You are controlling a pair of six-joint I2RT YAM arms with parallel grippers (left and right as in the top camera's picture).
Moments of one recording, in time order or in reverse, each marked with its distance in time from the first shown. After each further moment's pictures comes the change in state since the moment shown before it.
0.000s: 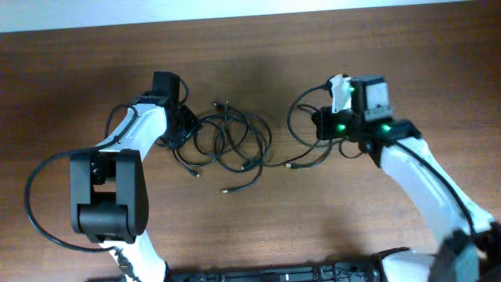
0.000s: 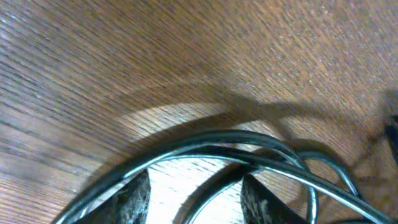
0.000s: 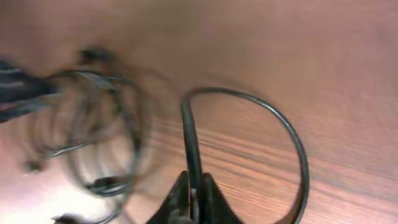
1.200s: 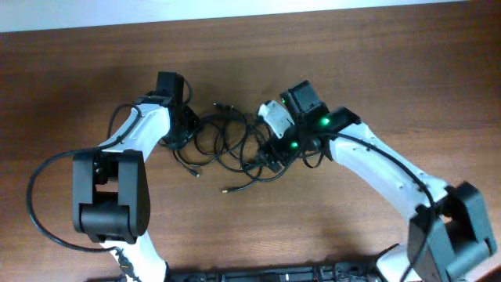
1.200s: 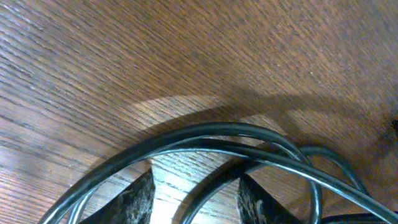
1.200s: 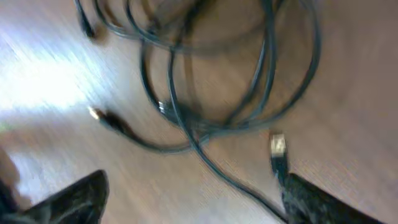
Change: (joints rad) left arm -0.016 0.000 0.000 -0.008 -0.029 -0.004; right arm 0.319 0.166 0.202 -0.283 -0.081 -0.377
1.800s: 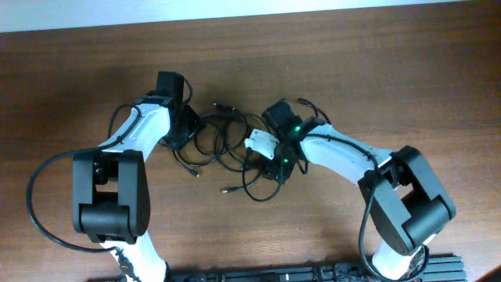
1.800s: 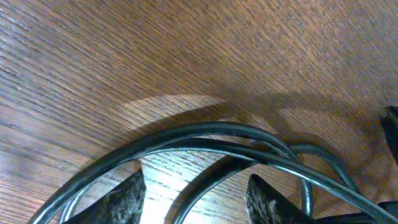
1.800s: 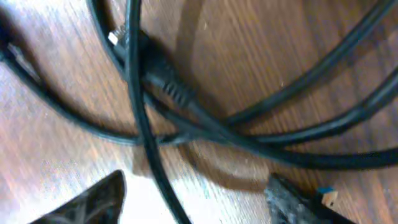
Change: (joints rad) left arm 0.000 0.000 0.001 0.012 0.015 0.000; right arm 0.072 0.223 -0.055 0.126 0.121 -0.356
